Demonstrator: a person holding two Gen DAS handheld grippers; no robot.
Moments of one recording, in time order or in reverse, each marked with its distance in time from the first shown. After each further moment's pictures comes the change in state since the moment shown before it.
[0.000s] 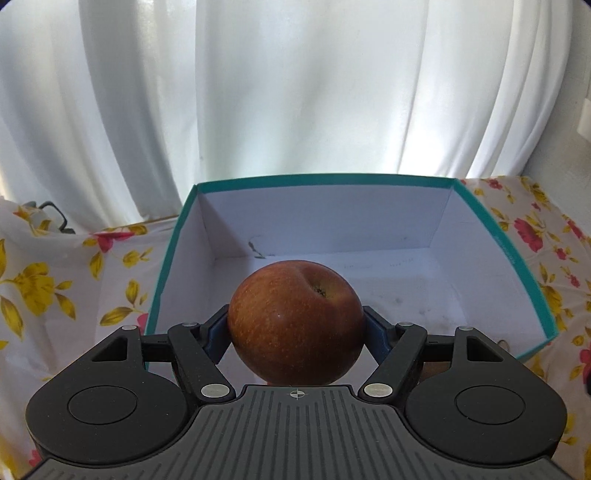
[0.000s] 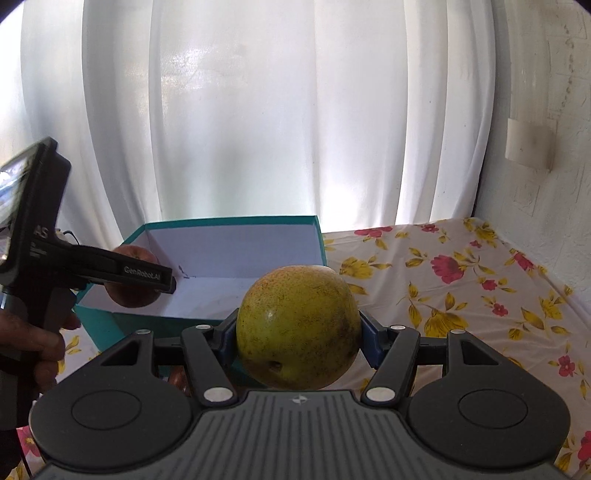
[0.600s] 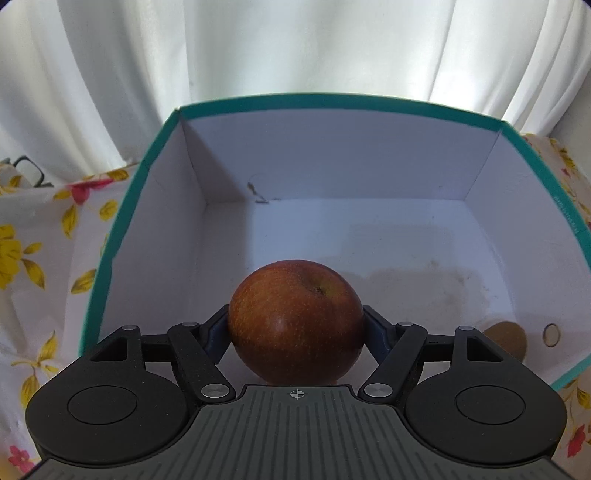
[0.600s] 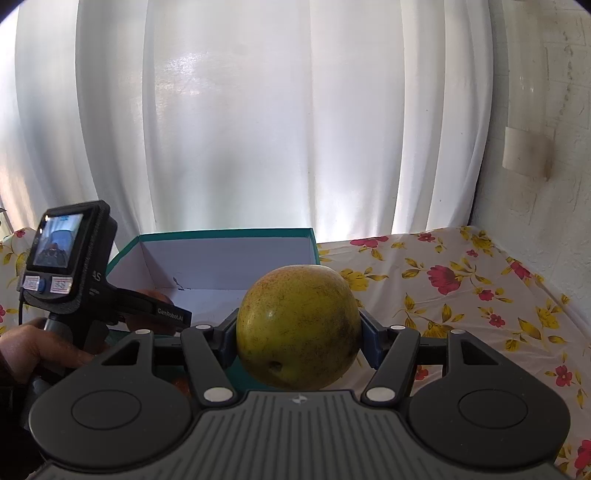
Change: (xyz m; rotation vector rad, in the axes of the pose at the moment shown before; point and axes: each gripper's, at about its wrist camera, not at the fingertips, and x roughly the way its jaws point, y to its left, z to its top) left arm 0.065 0.009 -0.008 -0.025 0.185 0.013; right arm 0.006 0.001 0.007 -0.003 -0.010 -0.014
